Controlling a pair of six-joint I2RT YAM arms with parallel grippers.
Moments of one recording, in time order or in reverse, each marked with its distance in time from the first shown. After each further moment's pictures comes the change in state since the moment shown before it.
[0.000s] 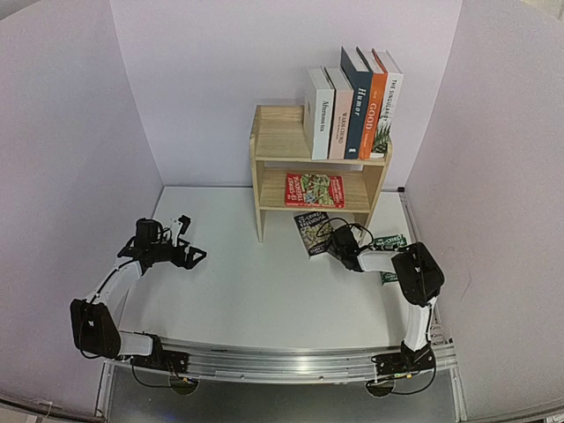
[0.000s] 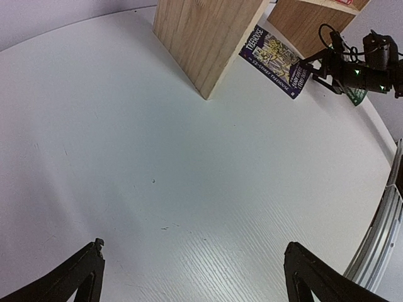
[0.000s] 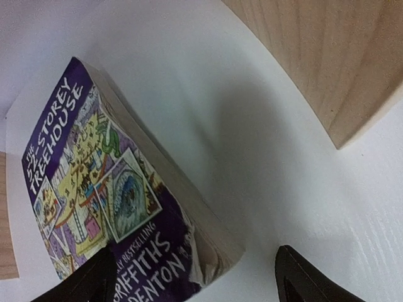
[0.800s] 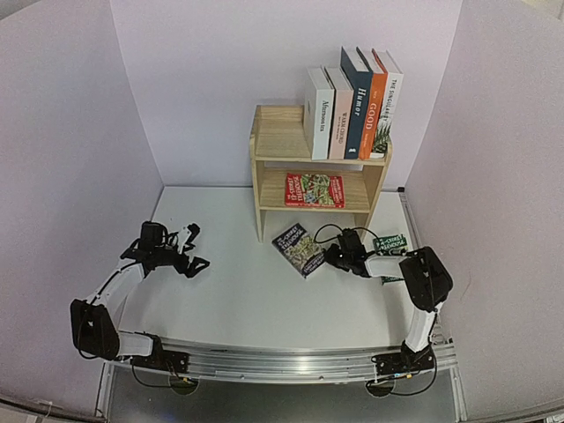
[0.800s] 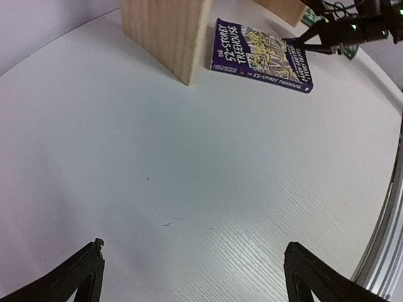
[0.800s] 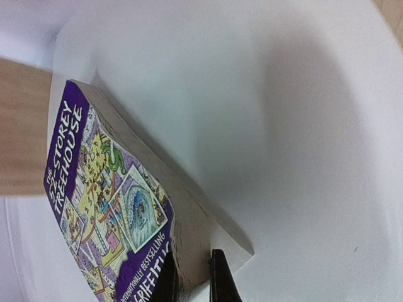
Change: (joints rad) left arm -0.029 -0.010 -0.018 -0.024 0.000 0.176; right arm -0.019 -0.070 -0.102 0.089 -0.332 -0.087
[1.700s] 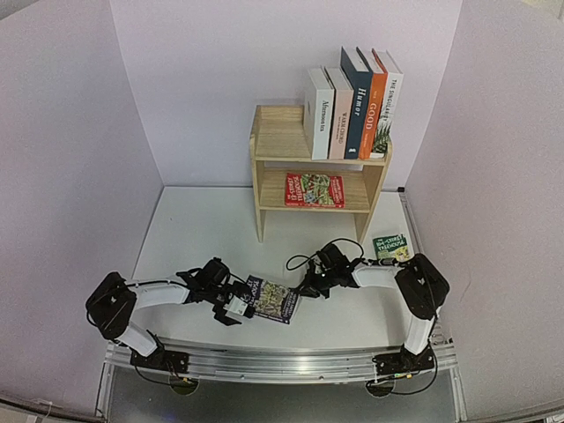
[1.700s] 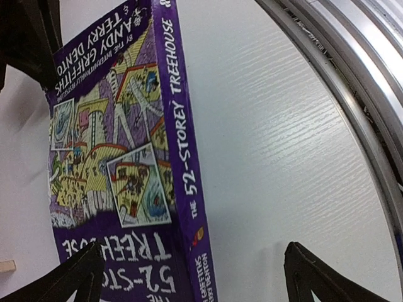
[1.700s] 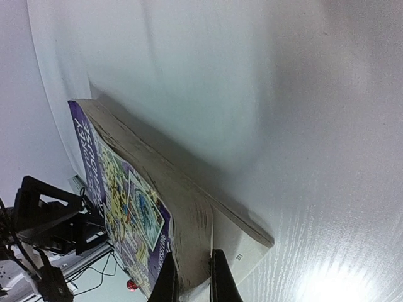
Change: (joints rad) left arm -0.622 0.249 -0.149 0.165 -0.084 0.875; right arm 0.203 -0.065 -0.016 -0.239 -0.594 0.153
